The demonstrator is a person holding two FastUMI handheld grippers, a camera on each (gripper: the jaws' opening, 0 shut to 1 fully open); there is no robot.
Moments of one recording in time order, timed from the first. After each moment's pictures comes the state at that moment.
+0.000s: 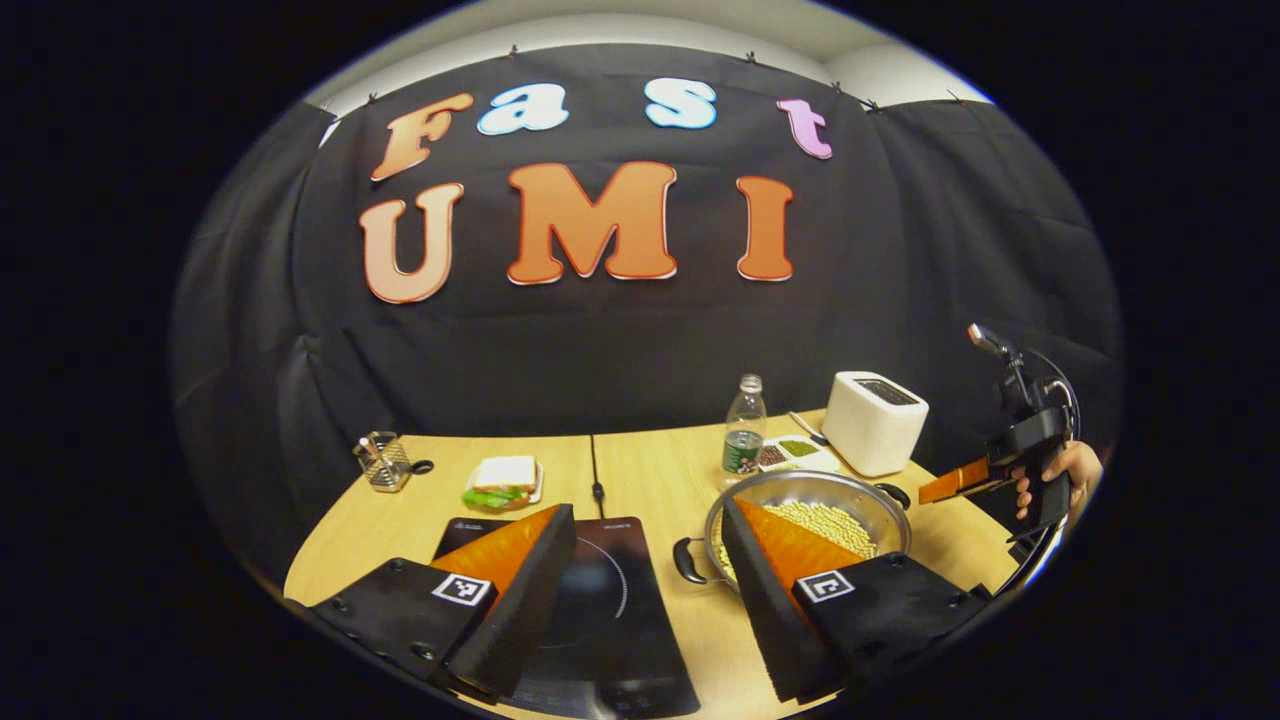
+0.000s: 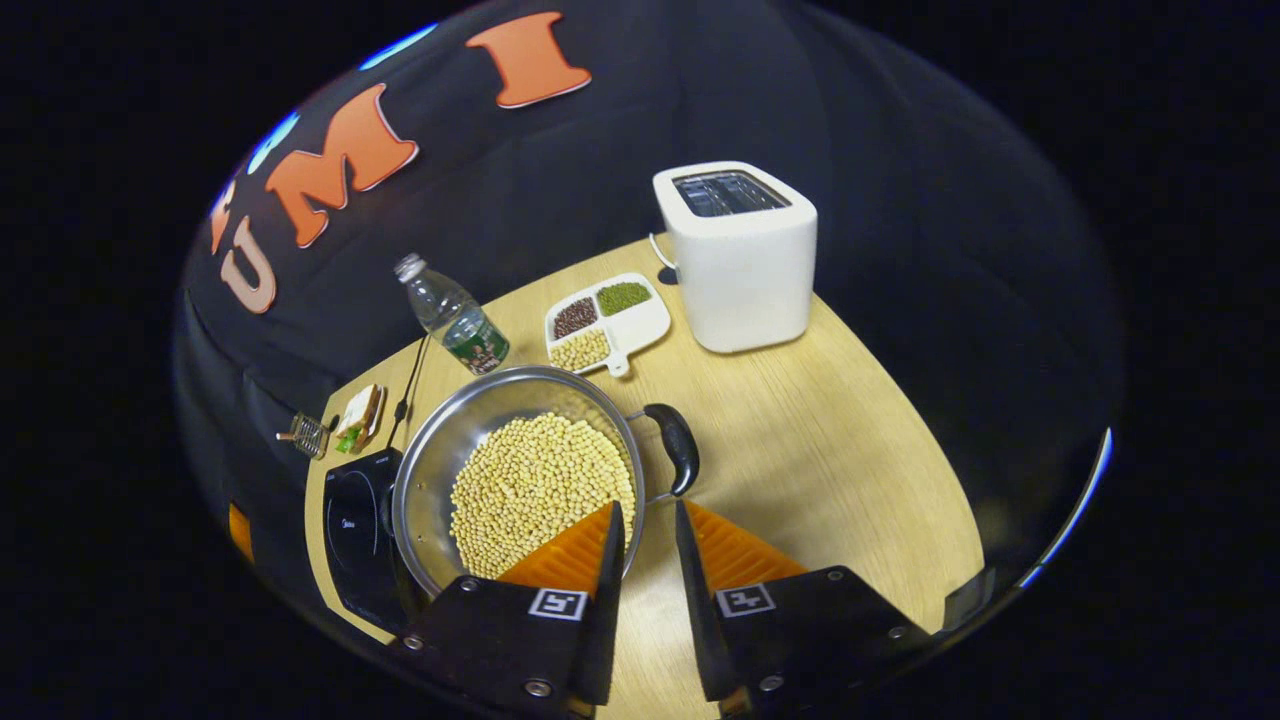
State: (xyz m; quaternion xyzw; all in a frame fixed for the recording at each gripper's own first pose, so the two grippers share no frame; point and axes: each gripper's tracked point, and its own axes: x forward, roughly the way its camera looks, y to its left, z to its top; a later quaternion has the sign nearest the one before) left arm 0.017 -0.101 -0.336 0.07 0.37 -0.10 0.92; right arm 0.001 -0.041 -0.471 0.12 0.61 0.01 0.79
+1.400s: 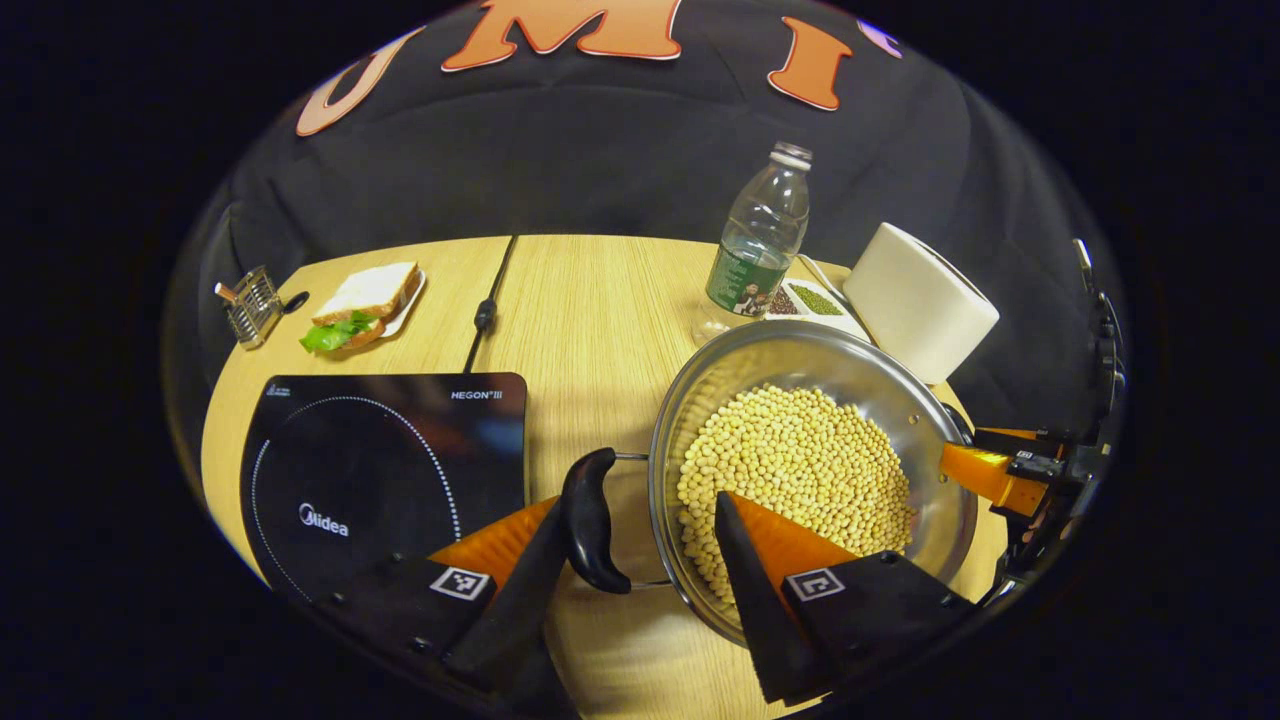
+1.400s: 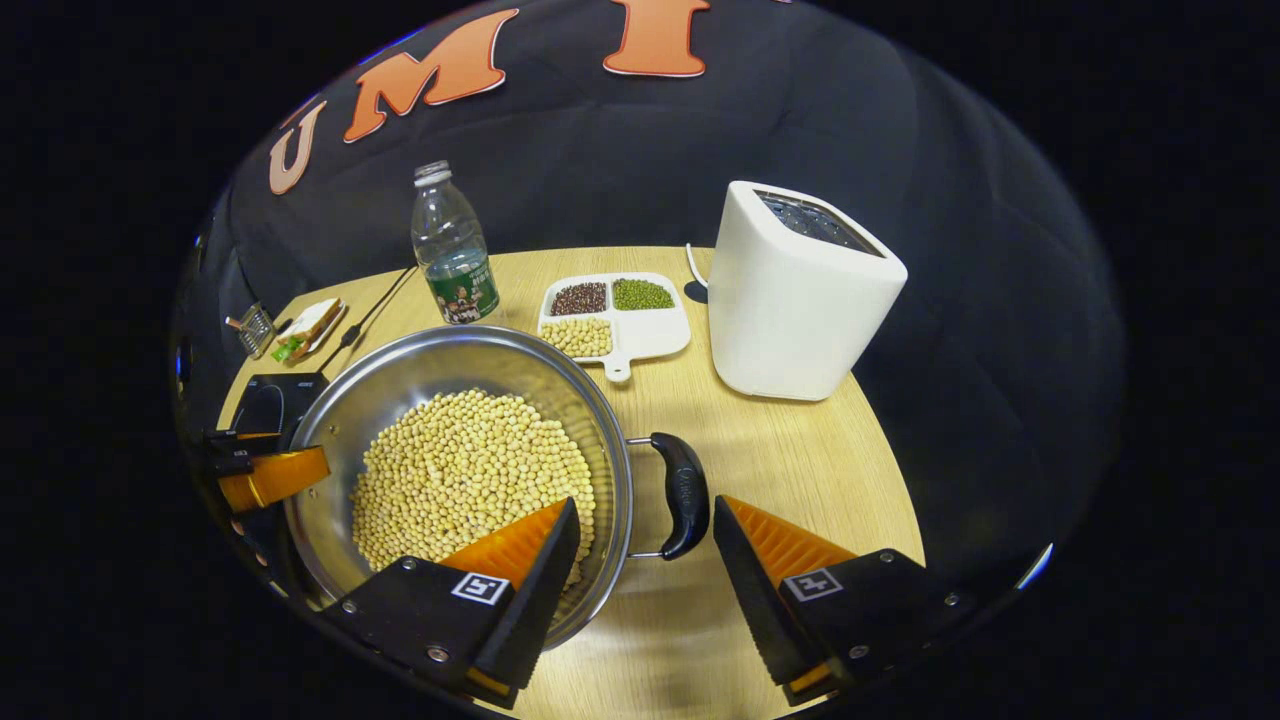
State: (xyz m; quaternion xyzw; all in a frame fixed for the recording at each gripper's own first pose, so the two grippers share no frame) left arm 0.007 -0.144 -0.561 -0.03 0.60 -0.08 0.80; right arm 0.011 -0.044 -0.545 -0.03 0.60 0.05 0.80
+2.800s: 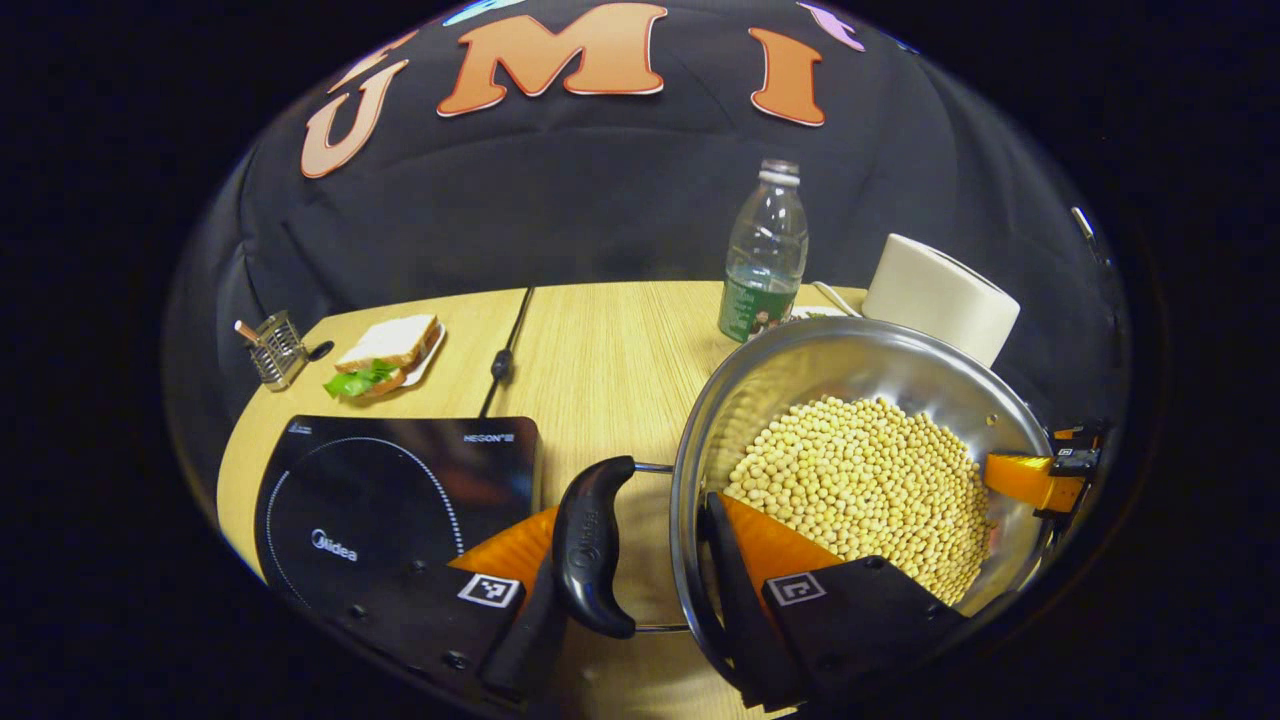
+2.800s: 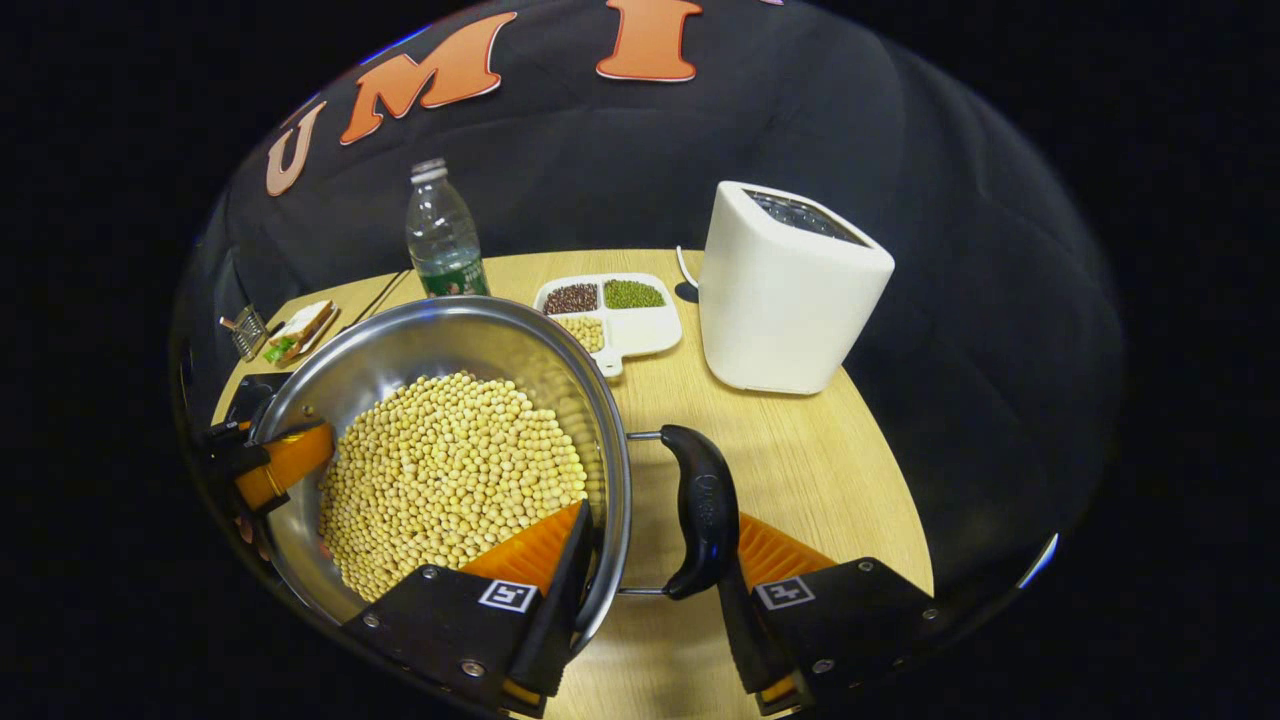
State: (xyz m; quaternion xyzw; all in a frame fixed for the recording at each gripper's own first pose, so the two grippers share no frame) left arm 0.027 -0.133 -0.552 0.05 0.52 -0.07 0.85; right arm 0.005 -0.042 -0.521 -0.03 0.58 0.03 0.82
